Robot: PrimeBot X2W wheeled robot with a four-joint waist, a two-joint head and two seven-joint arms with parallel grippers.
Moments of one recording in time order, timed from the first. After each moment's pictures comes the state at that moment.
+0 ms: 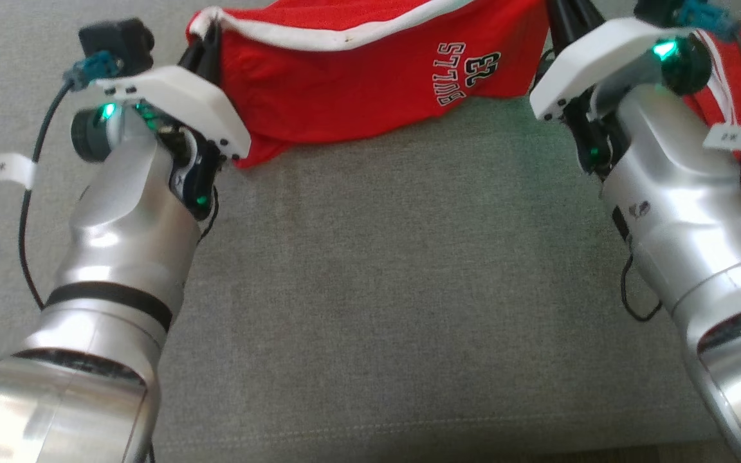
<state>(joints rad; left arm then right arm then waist) -1.05 0.03 -0.37 1.18 -0.51 -0.11 -0.26 -1.13 -0.10 0.55 1.14 0.63 0.13 -0.21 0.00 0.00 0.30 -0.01</state>
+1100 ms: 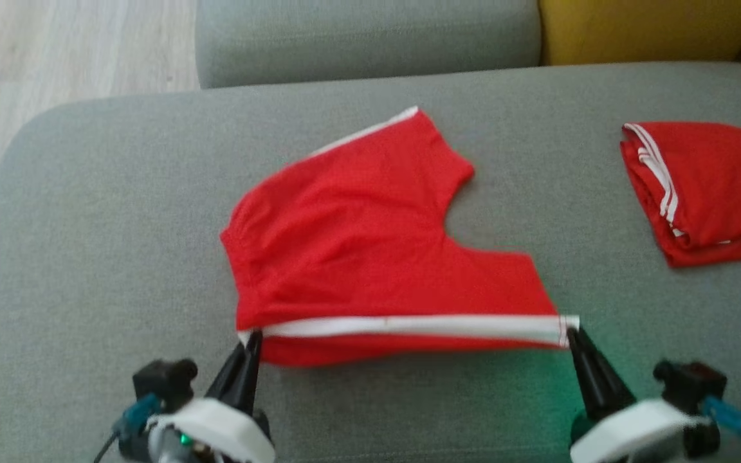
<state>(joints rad) 0.00 0.11 -0.34 0.32 -0.44 -0.03 -0.19 0.06 -0.17 0.25 0.29 0.51 0.13 -0.14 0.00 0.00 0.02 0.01</state>
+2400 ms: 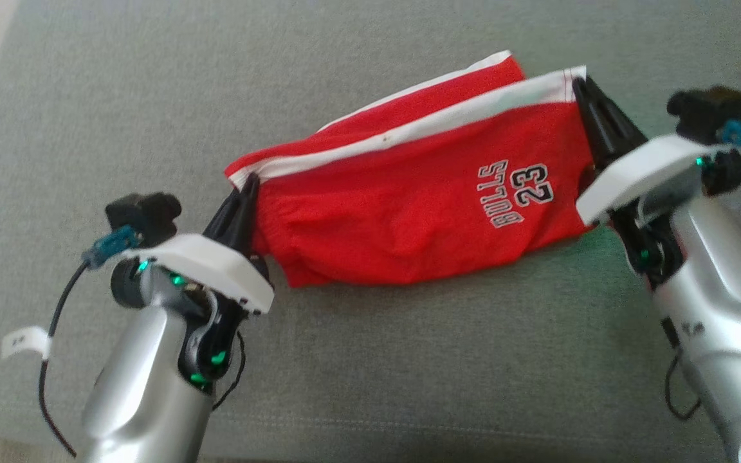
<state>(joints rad) -0.33 0.10 -0.31 0.26 -0.54 0.02 0.01 -0.62 -0.26 0.36 0.52 0.57 0.13 0.00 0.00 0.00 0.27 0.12</state>
